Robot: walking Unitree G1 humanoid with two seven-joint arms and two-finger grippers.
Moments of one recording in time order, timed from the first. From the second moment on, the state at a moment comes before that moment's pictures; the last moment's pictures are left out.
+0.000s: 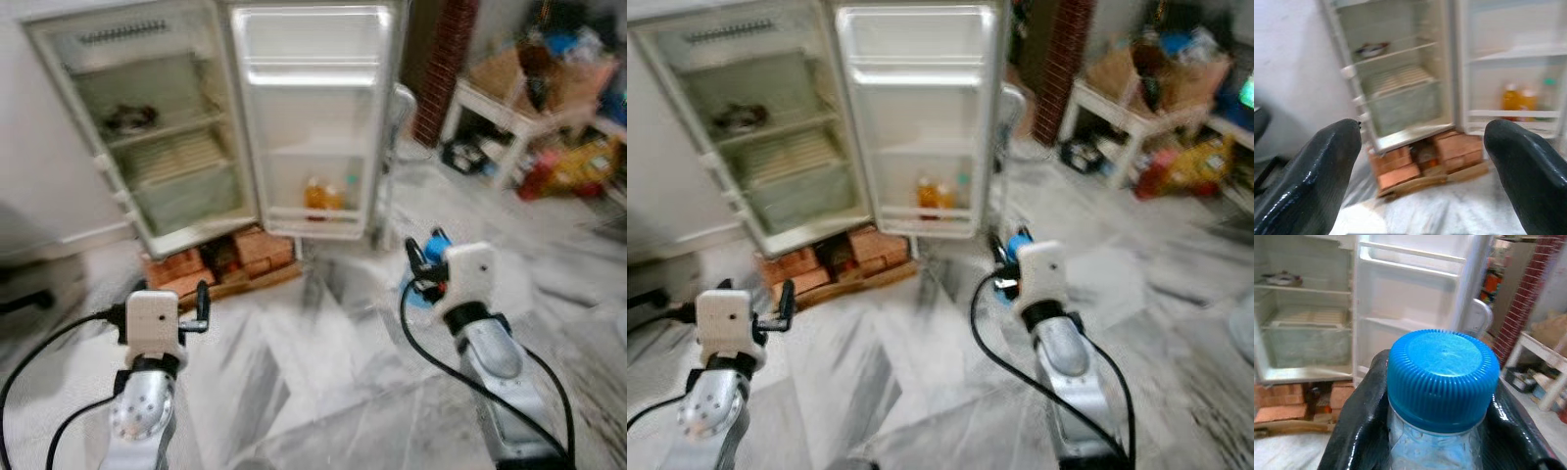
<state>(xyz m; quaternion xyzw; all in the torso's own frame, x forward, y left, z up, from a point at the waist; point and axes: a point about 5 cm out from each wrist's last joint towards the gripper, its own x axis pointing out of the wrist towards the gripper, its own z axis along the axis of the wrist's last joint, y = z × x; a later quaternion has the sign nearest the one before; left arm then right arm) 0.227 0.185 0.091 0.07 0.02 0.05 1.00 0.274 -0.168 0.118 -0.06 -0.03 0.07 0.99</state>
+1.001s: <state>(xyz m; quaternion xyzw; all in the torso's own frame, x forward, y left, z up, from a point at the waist) 0.236 0.192 0.093 0.09 0.01 0.03 1.00 0.276 -0.142 0.120 -0.03 -0.04 0.15 0.99</state>
